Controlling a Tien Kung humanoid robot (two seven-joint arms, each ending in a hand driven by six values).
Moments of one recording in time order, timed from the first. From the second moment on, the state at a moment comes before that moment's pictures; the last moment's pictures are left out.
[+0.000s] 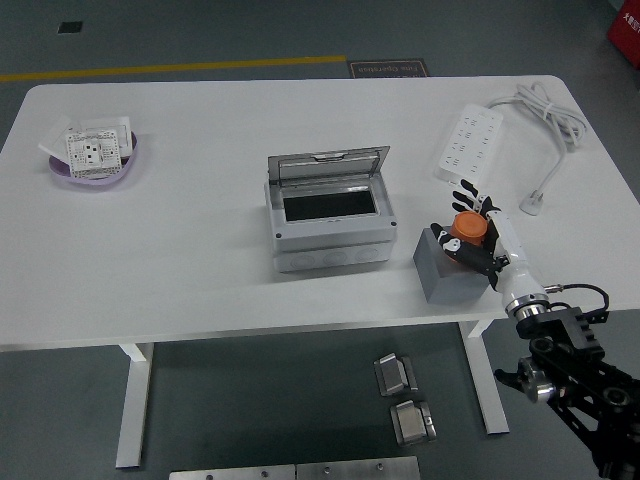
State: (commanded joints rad) left arm -0.08 0.25 -0.12 -0.28 0.34 0.20 0.30; right arm 0.23 -0.37 0.85 1.21 -0.83 -0.40 0.42
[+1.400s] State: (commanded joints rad) left arm -0.08 0.26 -0.15 -0.28 0.33 0.21 0.28; right arm 0.24 -0.38 0.84 1.24 -0.81 -0.39 0.36
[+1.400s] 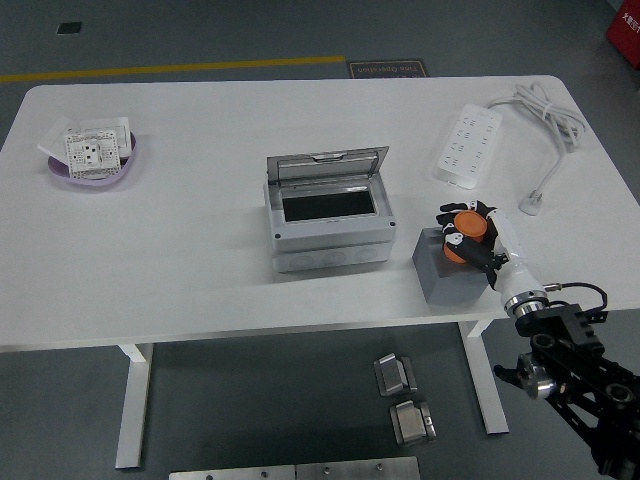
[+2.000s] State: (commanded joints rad) left arm -0.08 0.26 -0.12 -0.28 0.31 0.21 0.28; right arm 0.27 -0.42 0.85 1.30 -0.84 -0.43 0.35
